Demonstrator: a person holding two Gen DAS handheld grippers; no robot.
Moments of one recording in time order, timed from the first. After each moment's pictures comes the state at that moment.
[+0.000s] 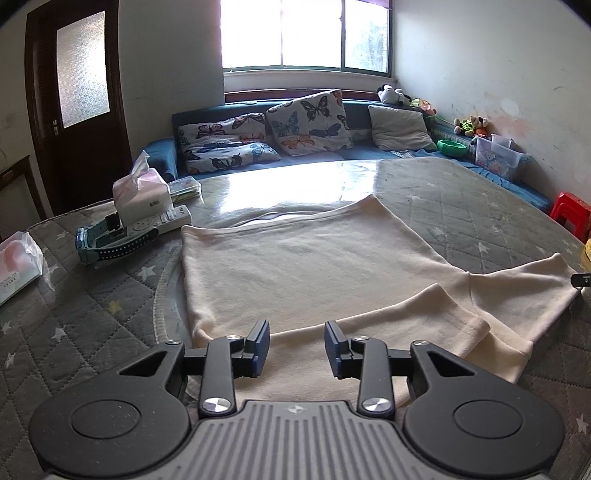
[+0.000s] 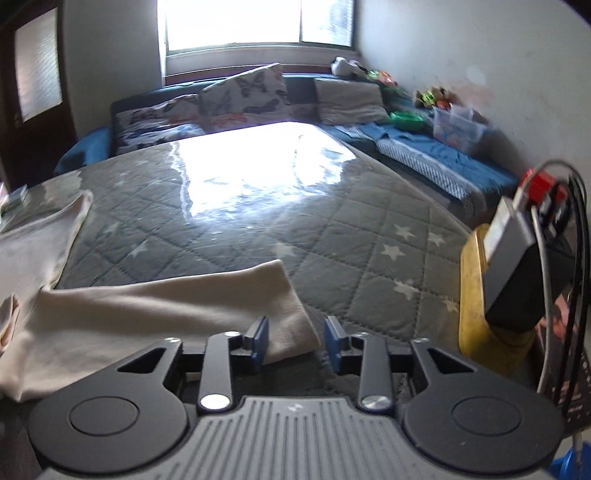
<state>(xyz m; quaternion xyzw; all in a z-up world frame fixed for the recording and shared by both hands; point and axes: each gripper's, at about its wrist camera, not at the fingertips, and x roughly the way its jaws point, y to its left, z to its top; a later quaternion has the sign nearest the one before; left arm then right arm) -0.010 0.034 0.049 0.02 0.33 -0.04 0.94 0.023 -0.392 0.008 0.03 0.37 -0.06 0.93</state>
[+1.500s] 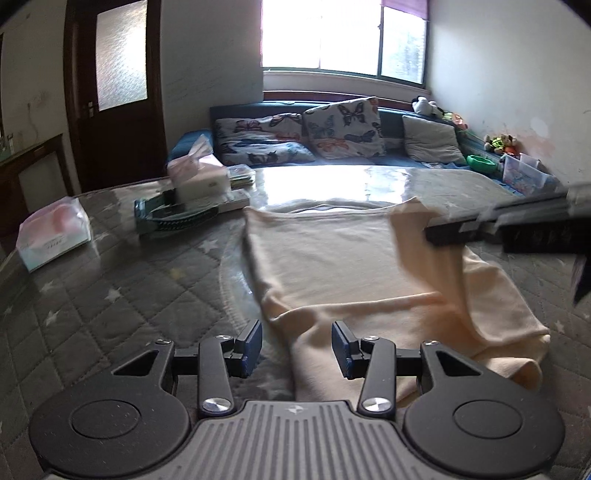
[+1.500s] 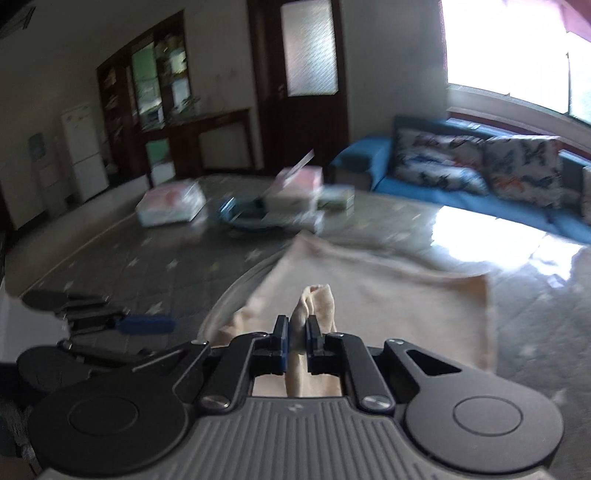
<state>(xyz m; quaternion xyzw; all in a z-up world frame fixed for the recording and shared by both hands) -0.044 0.087 0.047 -0.02 0.32 0.01 0.95 0.037 -0.083 0.073 -0.08 0.31 0.36 0.88</state>
